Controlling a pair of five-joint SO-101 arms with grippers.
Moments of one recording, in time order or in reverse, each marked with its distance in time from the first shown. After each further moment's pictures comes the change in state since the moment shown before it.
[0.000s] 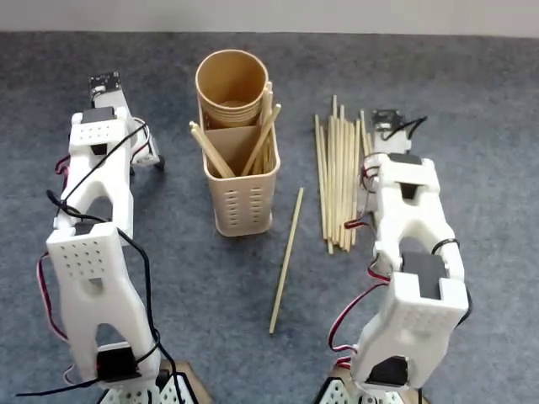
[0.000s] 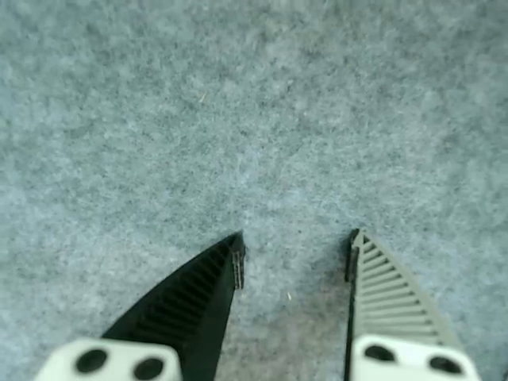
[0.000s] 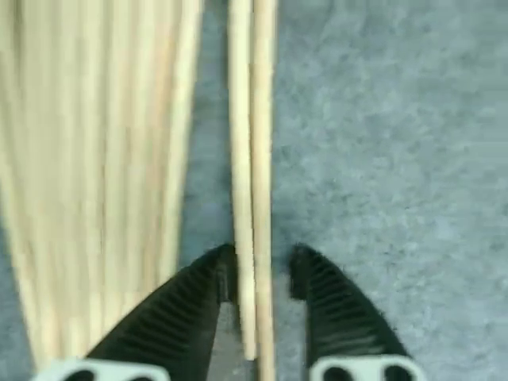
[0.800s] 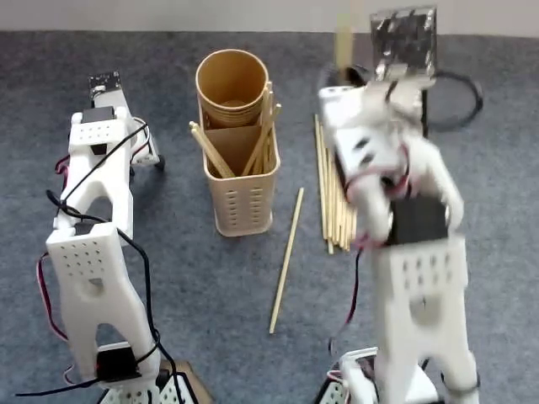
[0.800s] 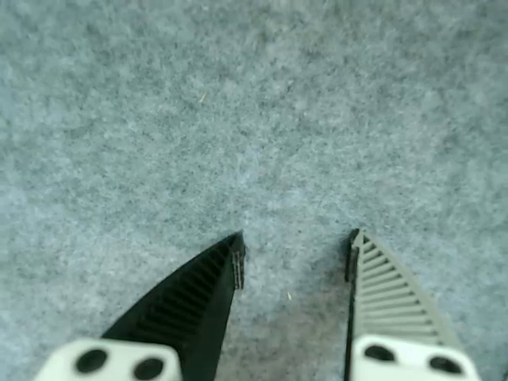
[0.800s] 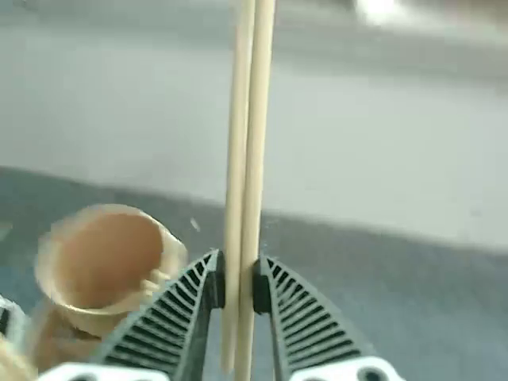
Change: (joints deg) left arm 0.1 0.0 0.0 0.0 0.0; right arm -18.5 -55.8 -3.2 -7.3 -6.4
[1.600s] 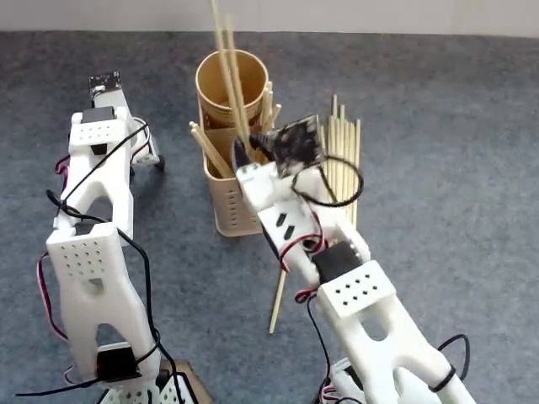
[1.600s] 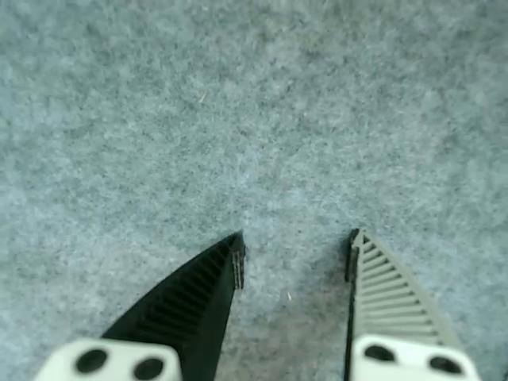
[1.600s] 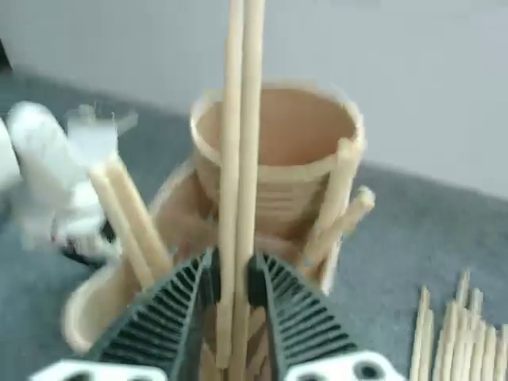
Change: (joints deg) left arm 0.4 0.0 0.0 0.0 0.0; right arm -16.0 -4.0 45.3 -36.9 -1.6
